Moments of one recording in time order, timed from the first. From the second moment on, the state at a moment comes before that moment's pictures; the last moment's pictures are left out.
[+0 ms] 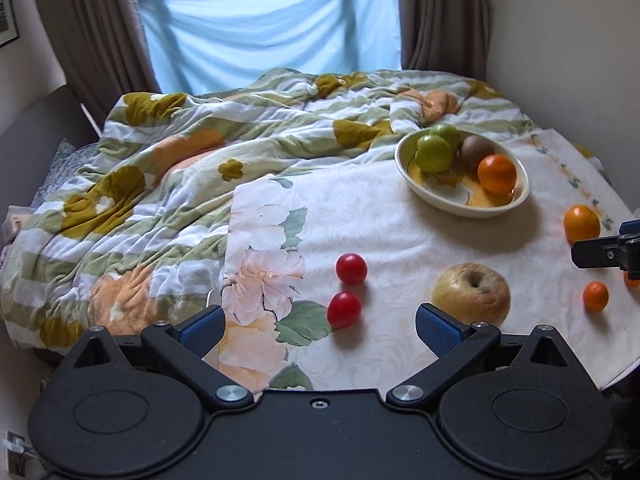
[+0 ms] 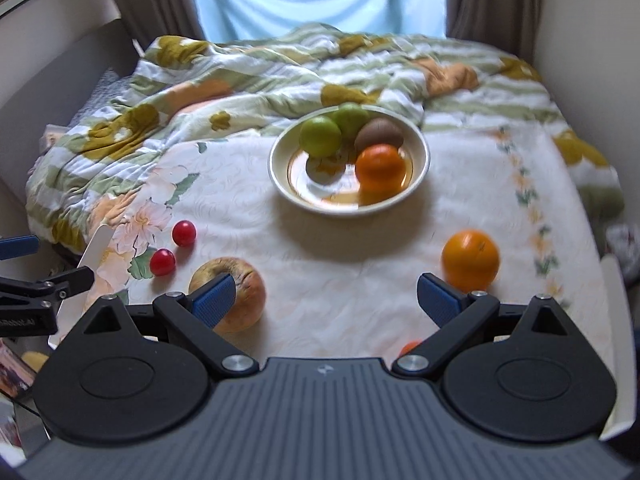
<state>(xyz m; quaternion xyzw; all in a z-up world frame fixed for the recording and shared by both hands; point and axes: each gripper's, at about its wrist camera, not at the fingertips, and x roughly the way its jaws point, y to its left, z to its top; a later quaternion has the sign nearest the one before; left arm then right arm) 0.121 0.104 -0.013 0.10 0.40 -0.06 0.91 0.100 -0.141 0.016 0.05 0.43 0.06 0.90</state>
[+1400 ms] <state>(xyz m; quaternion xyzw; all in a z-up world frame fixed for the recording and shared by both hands) 0.207 0.115 -0.099 0.13 0.48 -0.23 0.84 0.131 -0.048 -0.061 0.07 0.51 0.03 0.86</state>
